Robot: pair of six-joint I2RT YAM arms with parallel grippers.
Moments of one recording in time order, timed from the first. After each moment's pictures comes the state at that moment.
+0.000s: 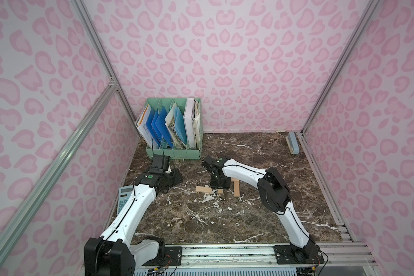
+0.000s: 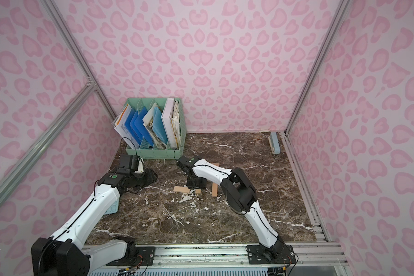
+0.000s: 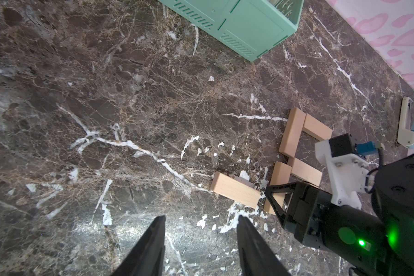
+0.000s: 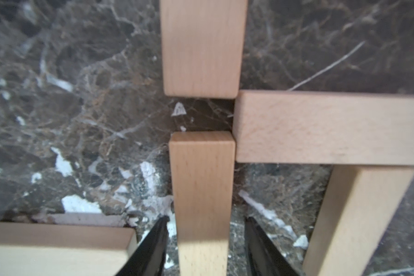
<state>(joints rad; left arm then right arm) -0.16 1.17 0.93 -0.70 0.12 -0.60 0.89 2.30 1.91 -1.08 0.09 0.89</state>
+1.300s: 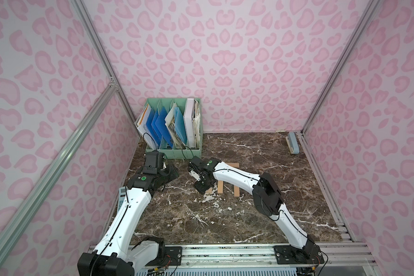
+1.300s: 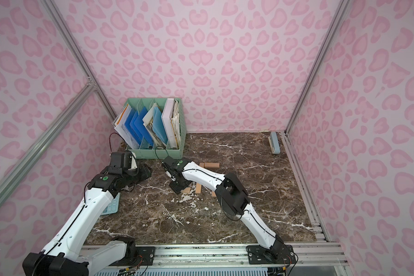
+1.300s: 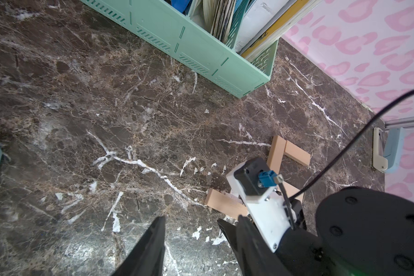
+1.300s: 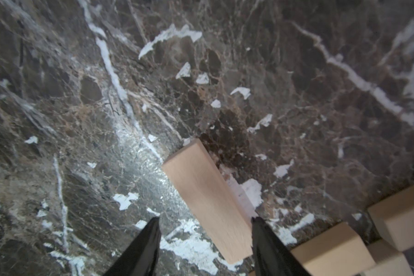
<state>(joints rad) -0.13 1.09 0.99 -0.73 0.07 -0.62 1.00 2.39 2.12 -1.03 -0.01 0.07</state>
